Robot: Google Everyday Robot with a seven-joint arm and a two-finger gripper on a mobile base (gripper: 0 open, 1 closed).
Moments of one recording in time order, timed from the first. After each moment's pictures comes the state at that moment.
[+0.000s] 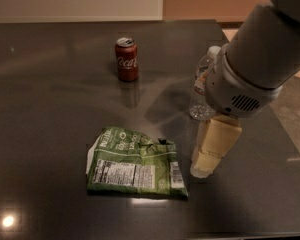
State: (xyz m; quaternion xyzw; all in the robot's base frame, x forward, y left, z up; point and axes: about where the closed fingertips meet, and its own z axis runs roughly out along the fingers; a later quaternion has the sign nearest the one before) arm 0.390 -0.090 0.931 -0.64 0.75 0.04 0.16
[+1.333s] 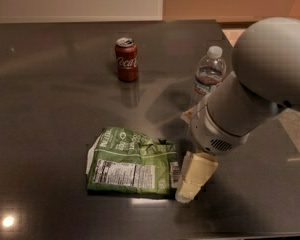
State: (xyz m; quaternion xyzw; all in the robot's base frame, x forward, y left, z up) arm 0.387 -0.071 0.845 -0.64 0.74 0.10 0.17
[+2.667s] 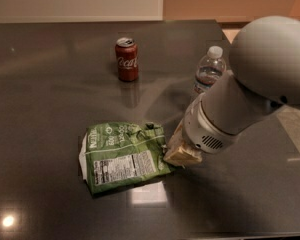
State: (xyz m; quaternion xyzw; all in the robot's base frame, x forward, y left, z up) arm 0.386 -0.052 0.848 -0.61 0.76 0.14 0.18
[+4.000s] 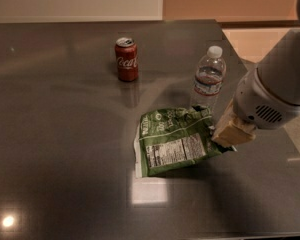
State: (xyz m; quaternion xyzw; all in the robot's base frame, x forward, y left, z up) arm 0.394 -0.140 0.900 -0.54 0.83 0.06 0.15
